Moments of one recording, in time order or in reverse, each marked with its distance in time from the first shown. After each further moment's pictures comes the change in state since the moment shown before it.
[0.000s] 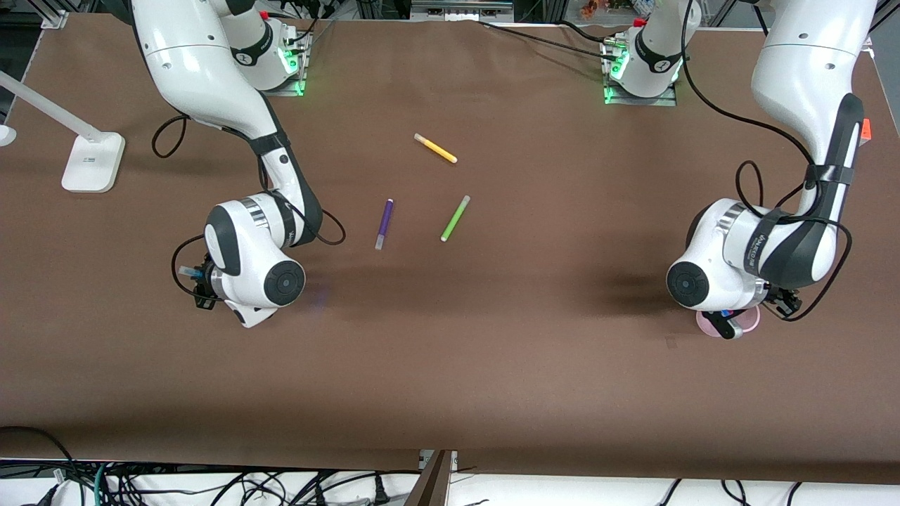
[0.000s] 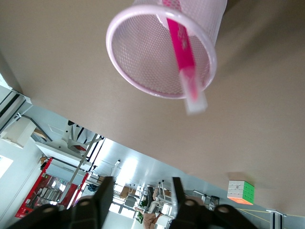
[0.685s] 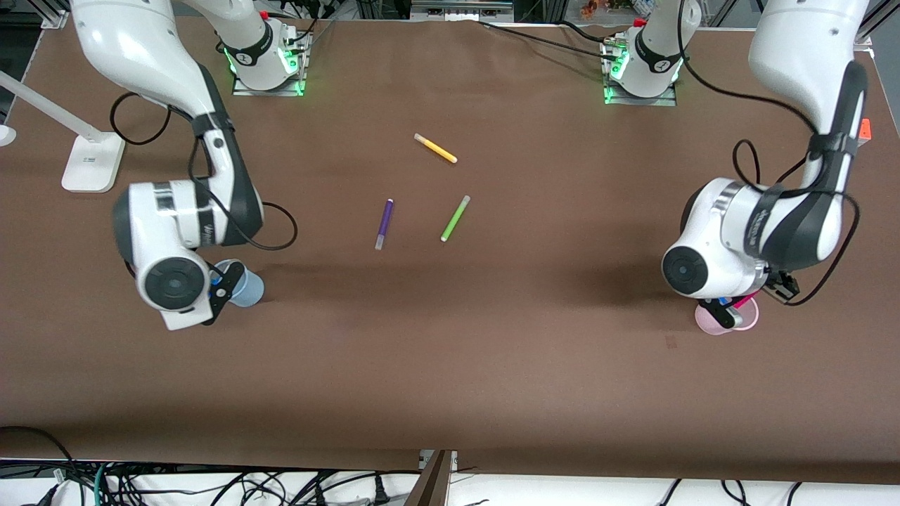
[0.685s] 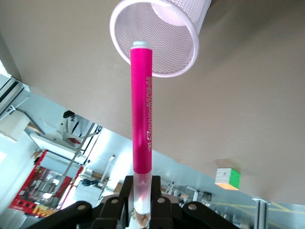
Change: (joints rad) left arm -0.036 -0.047 0.000 -0.009 -0.039 -0.076 0.012; right arm -0.094 -0.082 0.004 0.022 0.140 -0.050 0.010
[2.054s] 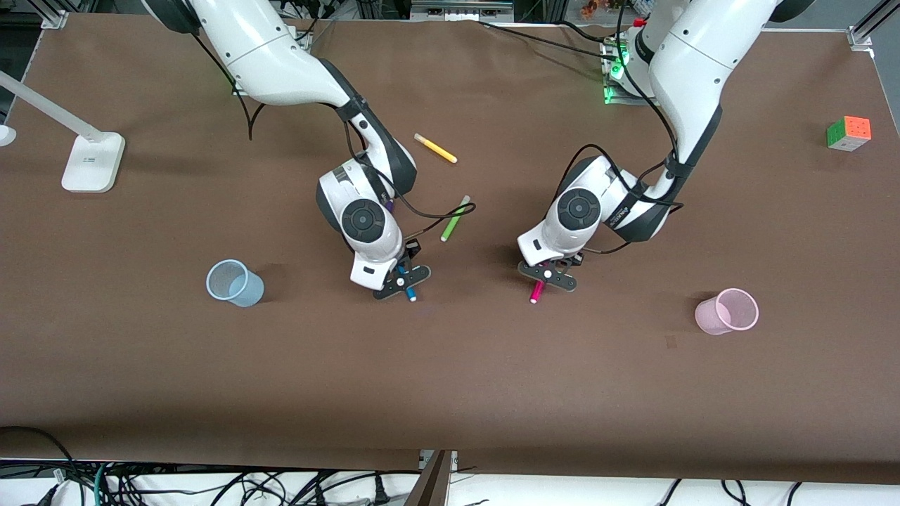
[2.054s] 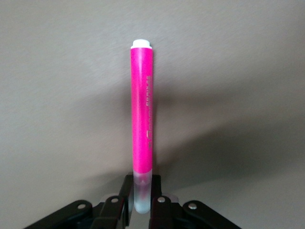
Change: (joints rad) left arm -0.223 0.015 -0.055 -0.297 -0.745 0.773 -0.754; right arm 0.203 0.077 0.214 -0.142 0.504 0.636 1.039
